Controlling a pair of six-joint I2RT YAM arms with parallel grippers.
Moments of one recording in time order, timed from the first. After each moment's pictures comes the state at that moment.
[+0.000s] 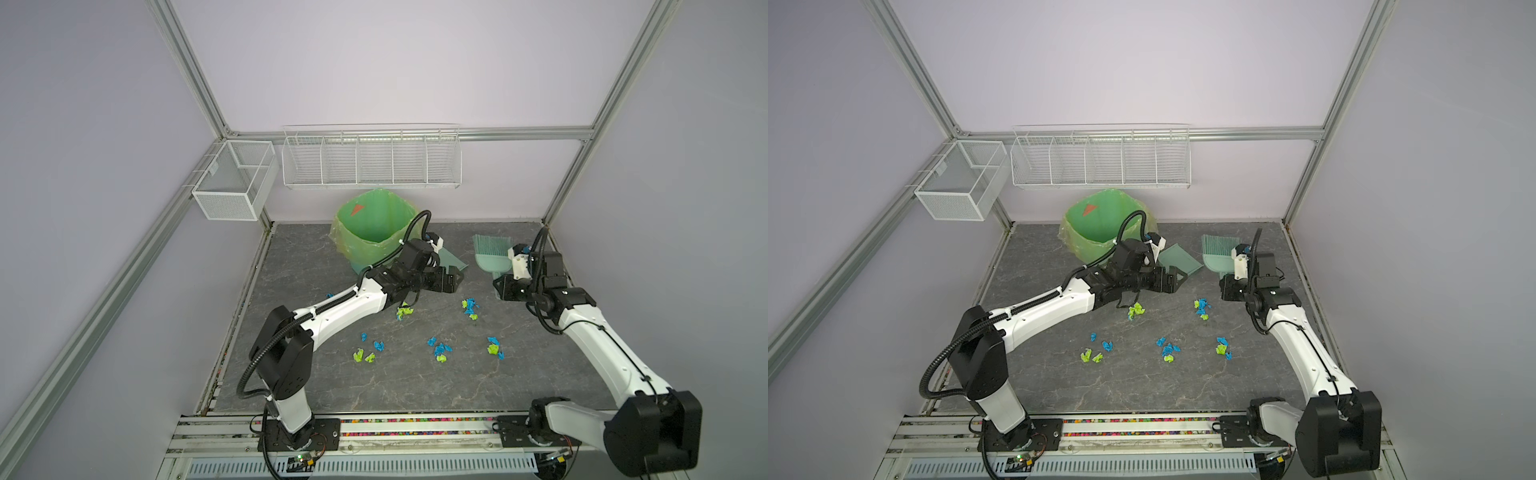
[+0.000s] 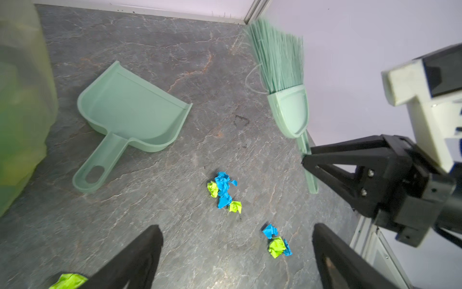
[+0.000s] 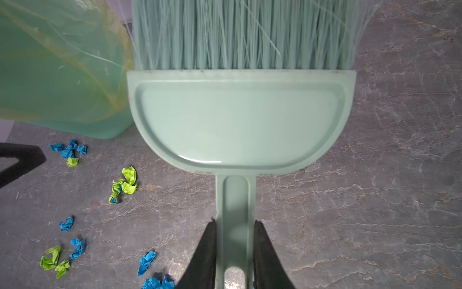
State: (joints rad) left arm -0.87 1.75 1.42 -0.21 0.18 -0.52; right arm 0.12 1.19 0.92 -0.52 -0.22 0.18
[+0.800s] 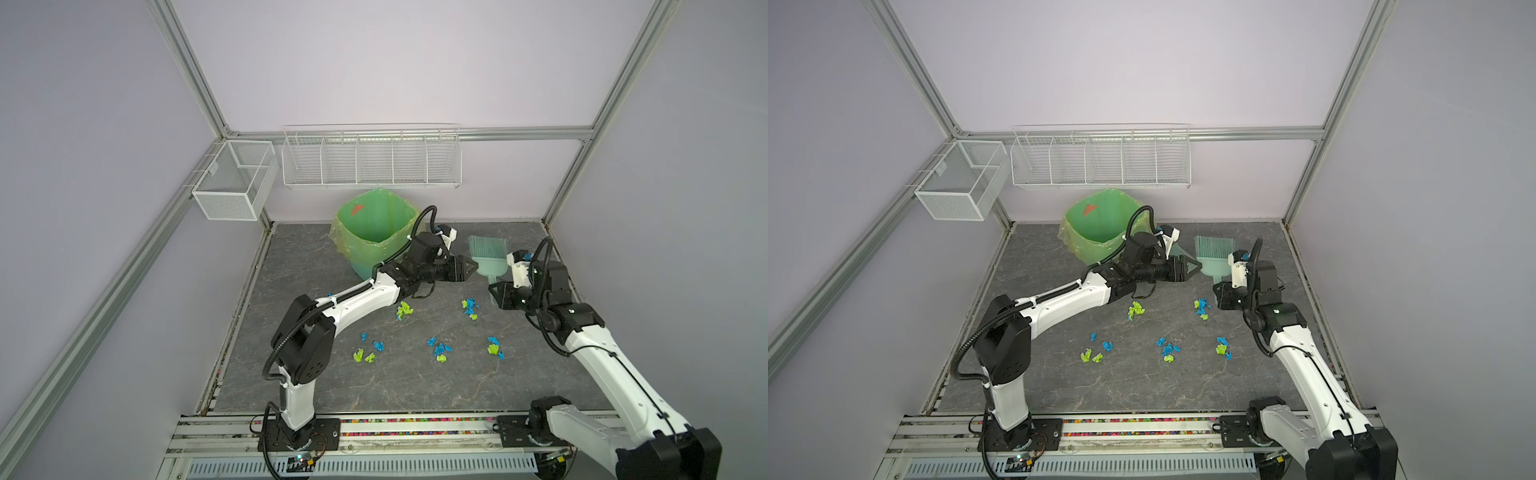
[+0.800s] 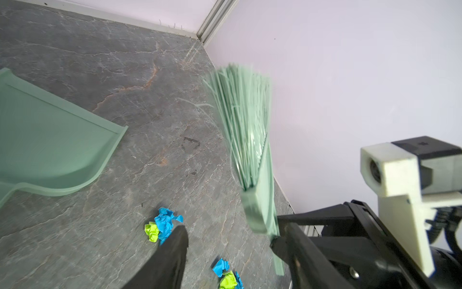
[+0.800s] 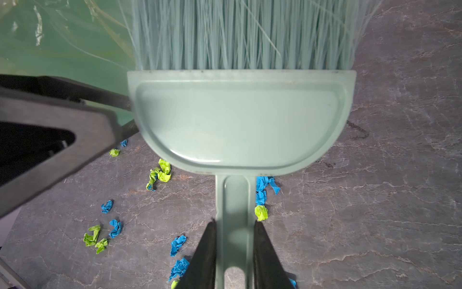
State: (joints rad) left arm -0.87 1.90 1.52 0.00 0.35 -0.67; right arm 0.19 1.03 0.85 -0.51 -0.25 0.24
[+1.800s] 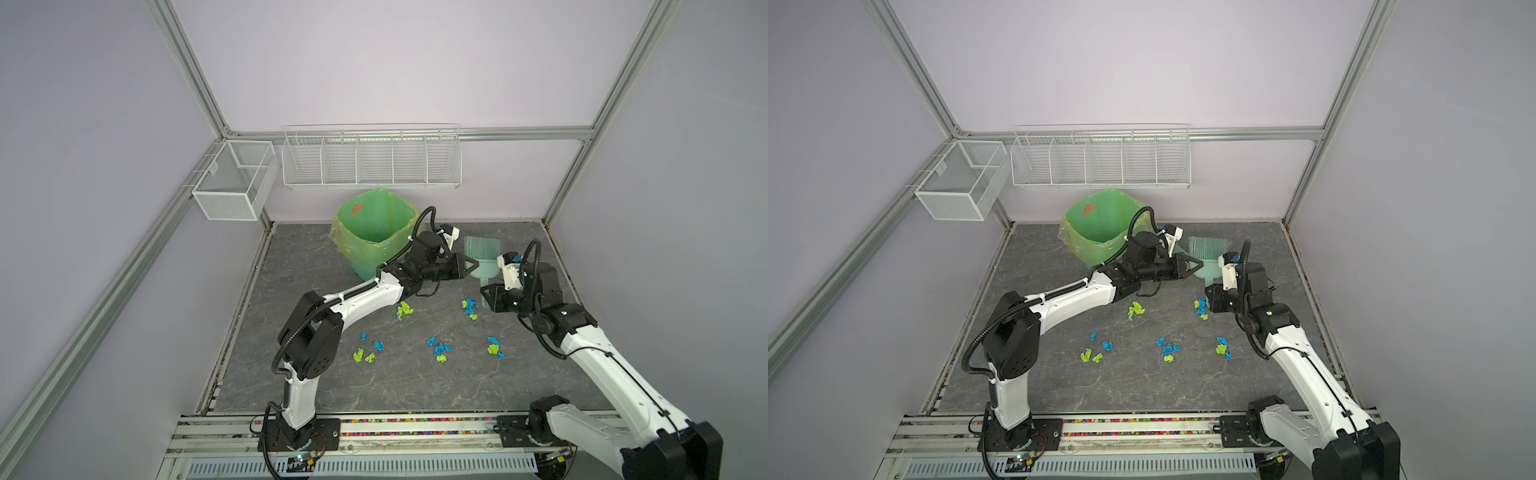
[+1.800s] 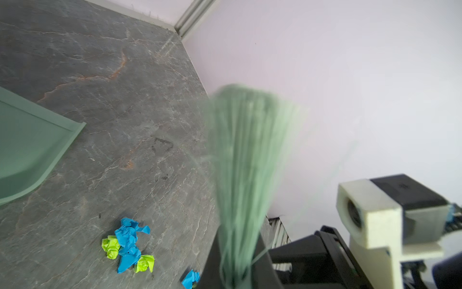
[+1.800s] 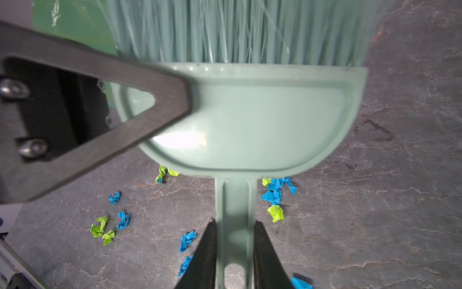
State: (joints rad) left arm -0.86 1.94 1.53 0.11 0.43 -0.79; right arm 0.28 1.05 0.84 -0.49 -0.22 0.27
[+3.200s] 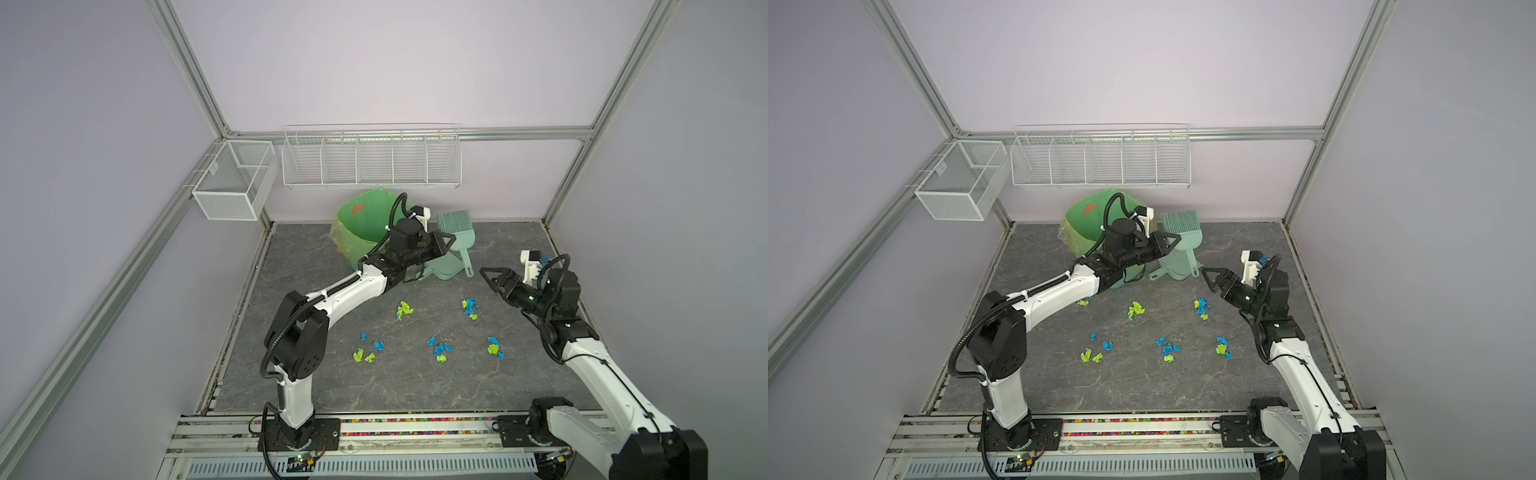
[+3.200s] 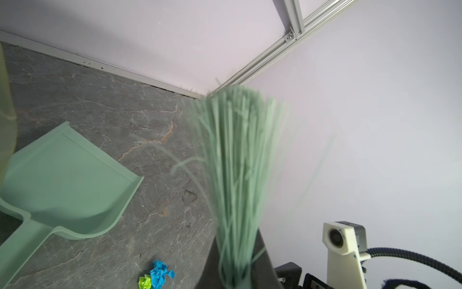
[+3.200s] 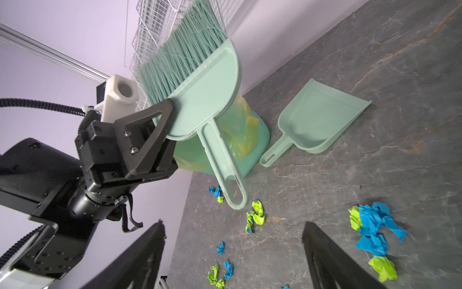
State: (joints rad) left arm -0.75 1.88 1.50 0.19 0.30 -0.89; right arm 0.07 1.00 0.62 0.08 -0.62 0.83
